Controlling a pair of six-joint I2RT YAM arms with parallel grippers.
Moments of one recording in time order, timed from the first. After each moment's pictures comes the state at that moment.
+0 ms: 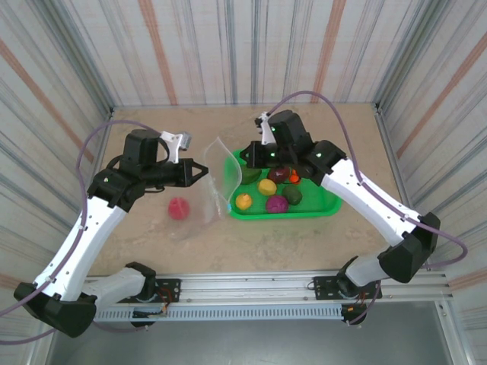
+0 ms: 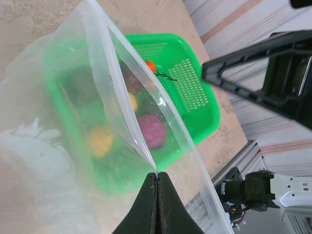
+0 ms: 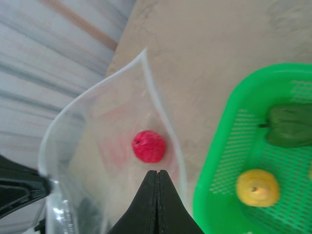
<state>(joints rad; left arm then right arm) -0.42 1.06 1.23 -0.82 0.49 -0.41 0.71 1.42 1.47 -0.65 -0.21 0.62</state>
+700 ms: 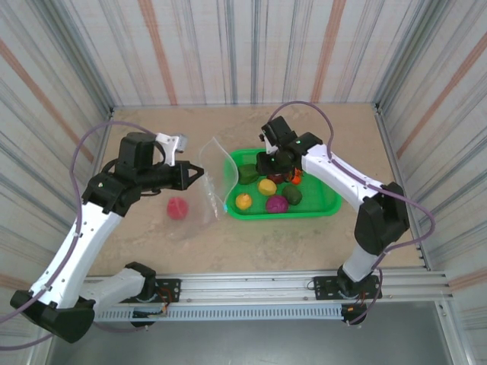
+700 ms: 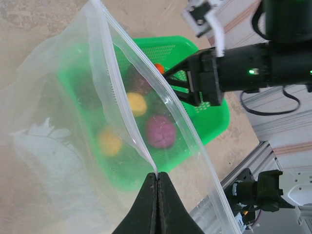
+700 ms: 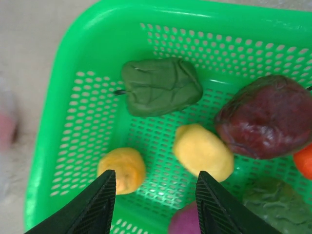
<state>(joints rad) -0.42 1.02 1.23 -0.84 0.45 -0.38 0.60 1.70 1.46 -0.82 -0.04 0.38</state>
